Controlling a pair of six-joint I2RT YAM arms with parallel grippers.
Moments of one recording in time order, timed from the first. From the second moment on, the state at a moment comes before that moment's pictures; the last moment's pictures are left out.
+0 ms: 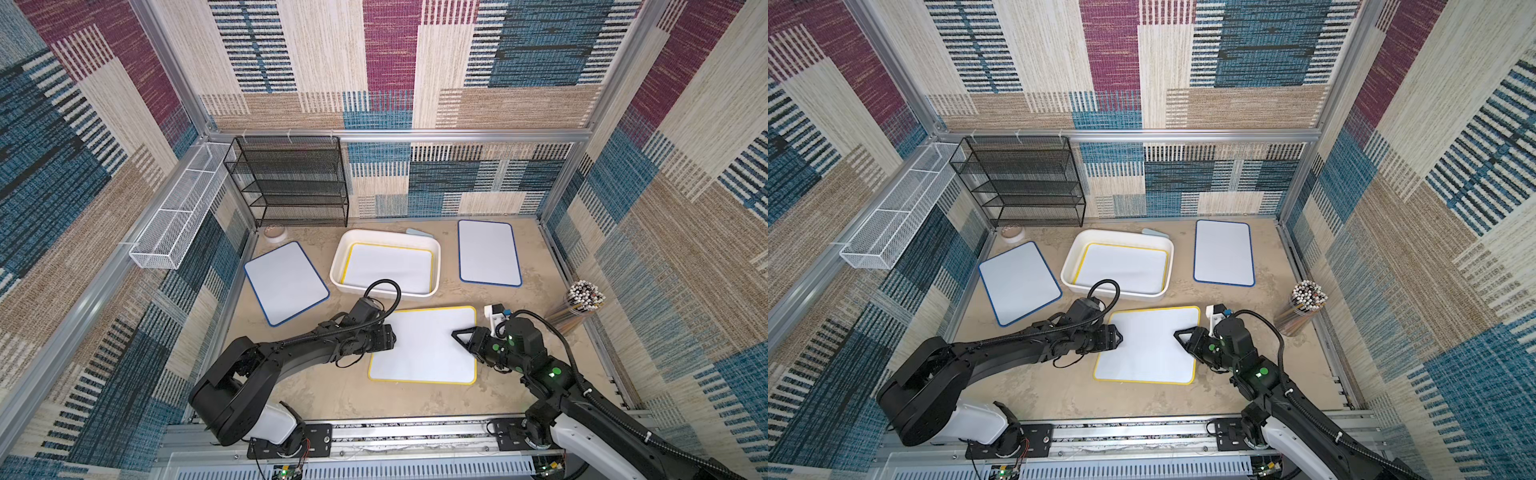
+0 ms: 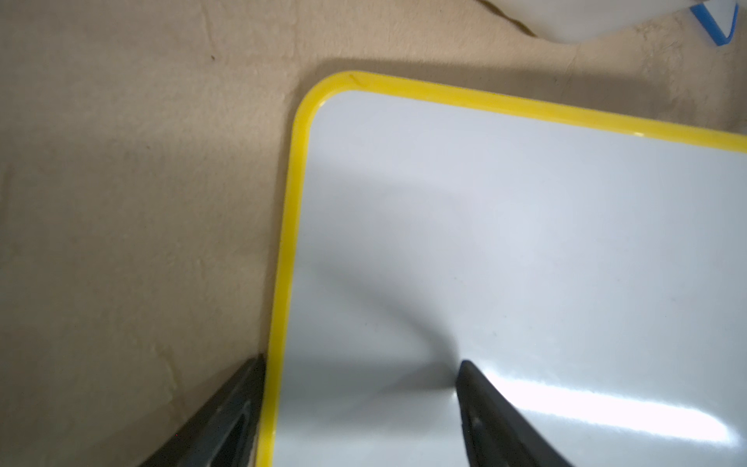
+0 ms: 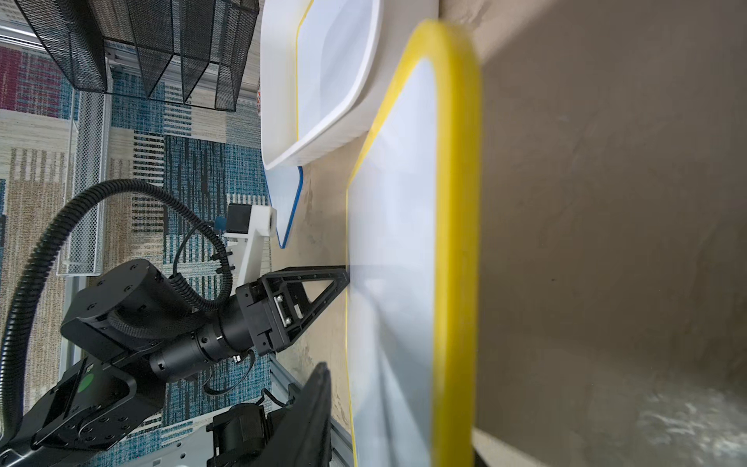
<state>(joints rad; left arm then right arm) -0.70 1.47 0.65 -0.20 0.16 -0.76 0.53 0.67 0.30 -0.15 -0.33 1.11</state>
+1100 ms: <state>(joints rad) -0.70 1.25 0.89 -0.69 0.06 -0.67 0.53 0.64 0.42 -0.22 -0.35 1.07</state>
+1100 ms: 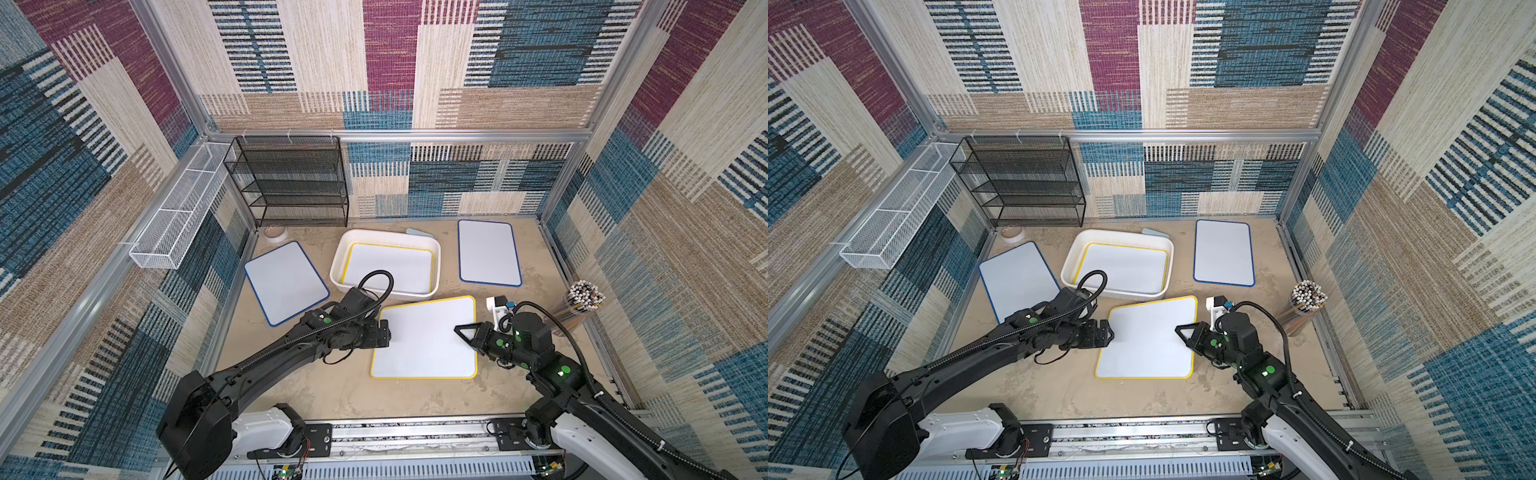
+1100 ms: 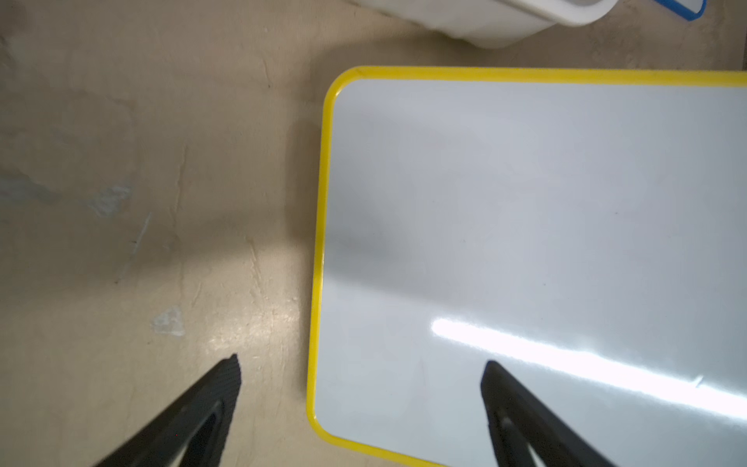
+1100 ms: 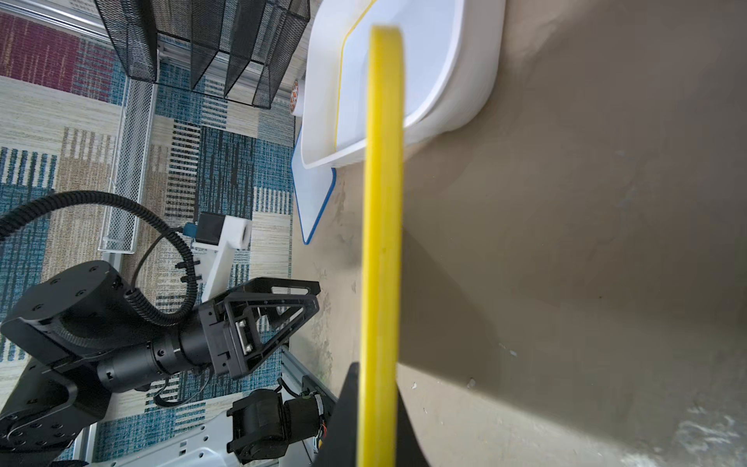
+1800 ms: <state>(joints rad) -0.68 1.36 1.49 -1.00 -0.15 -0.35 0.52 1.03 0.95 -0.27 -0.36 0.98</state>
